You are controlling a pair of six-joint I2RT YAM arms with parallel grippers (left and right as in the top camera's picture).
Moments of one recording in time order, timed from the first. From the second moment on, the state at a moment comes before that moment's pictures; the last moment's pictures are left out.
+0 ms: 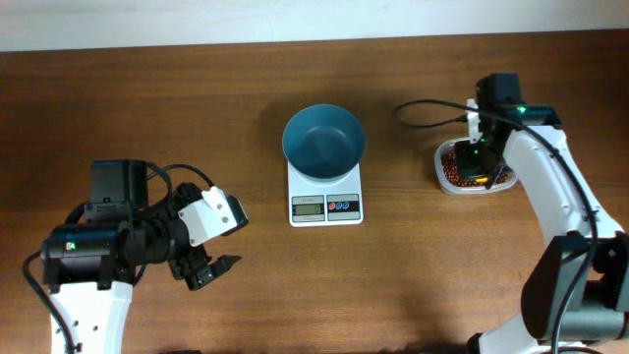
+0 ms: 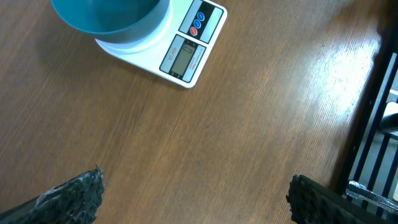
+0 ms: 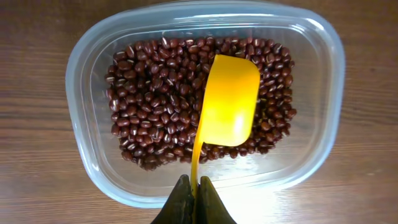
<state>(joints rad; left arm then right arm) 0.03 1.10 1.19 -1.30 0.52 1.11 -0.06 1.75 1.37 -0.99 0.11 -0.08</state>
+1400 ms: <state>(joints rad) 0.03 1.10 1.19 -1.30 0.52 1.11 -0.31 1.75 1.37 -1.03 -0.38 0.00</state>
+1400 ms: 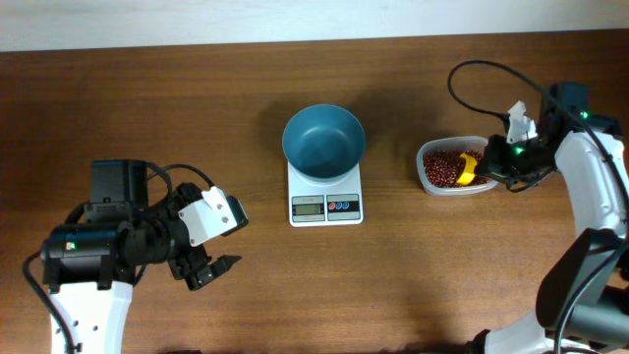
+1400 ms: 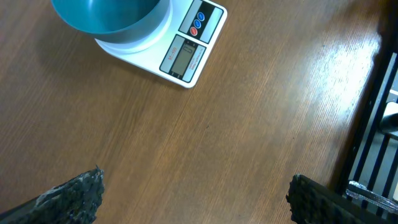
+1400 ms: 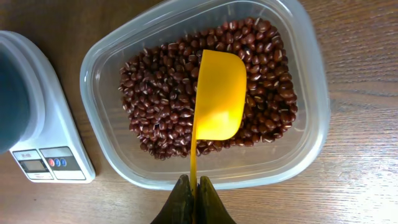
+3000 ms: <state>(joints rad) 0.03 1.11 1.19 -1.30 0.52 1.11 -0.38 1.76 1.37 -1.09 -0.63 -0.01</state>
